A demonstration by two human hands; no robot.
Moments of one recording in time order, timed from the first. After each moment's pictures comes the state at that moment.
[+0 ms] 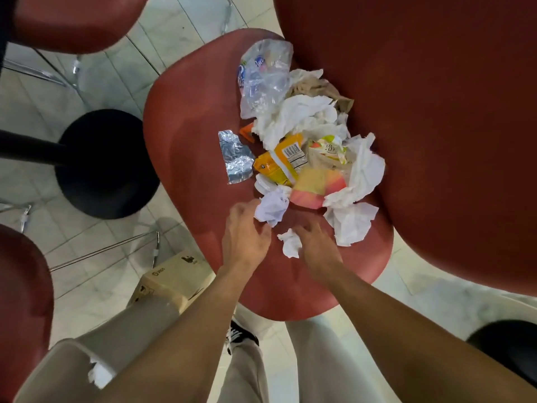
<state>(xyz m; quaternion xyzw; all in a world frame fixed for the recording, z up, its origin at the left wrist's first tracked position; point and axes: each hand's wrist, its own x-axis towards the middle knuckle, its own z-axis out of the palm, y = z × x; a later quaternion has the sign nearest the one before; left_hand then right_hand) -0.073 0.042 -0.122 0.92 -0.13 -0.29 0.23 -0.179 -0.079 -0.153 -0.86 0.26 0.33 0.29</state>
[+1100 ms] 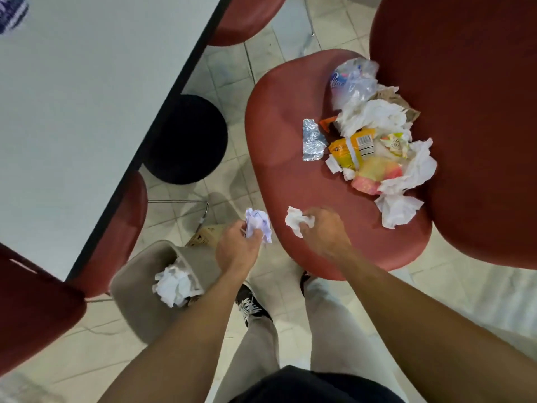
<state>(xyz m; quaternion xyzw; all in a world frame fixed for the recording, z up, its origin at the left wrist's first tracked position) -0.120 0.225 -0.042 0.93 0.12 -0.23 0.26 -0.158 0.042 -0.031 -0.87 0.24 0.20 0.37</state>
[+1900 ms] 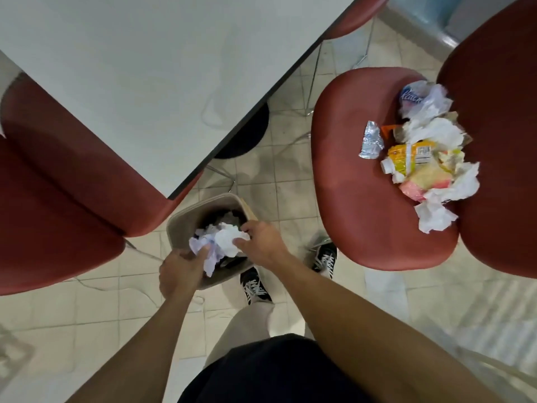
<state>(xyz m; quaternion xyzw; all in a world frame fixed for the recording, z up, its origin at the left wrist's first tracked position) -0.195 0.506 -0.025 0.88 0.35 -0.22 0.23 -0.161 0.325 0.001 -0.84 0.13 0.34 0.40</state>
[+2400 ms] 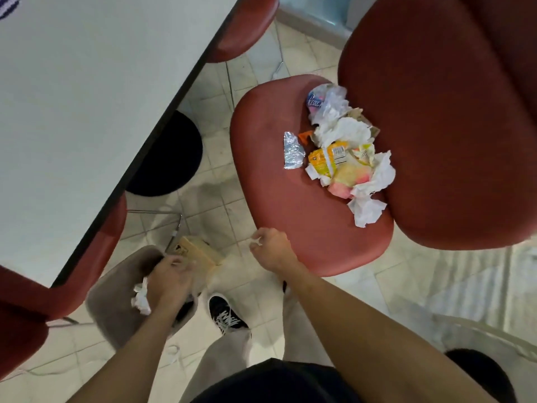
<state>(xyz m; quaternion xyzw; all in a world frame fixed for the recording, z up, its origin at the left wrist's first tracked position) -0.130 0.366 -0.027 0.90 0.22 -0.27 0.26 -0.157 0.147 -0.014 -0.82 0.29 0.29 0.41</state>
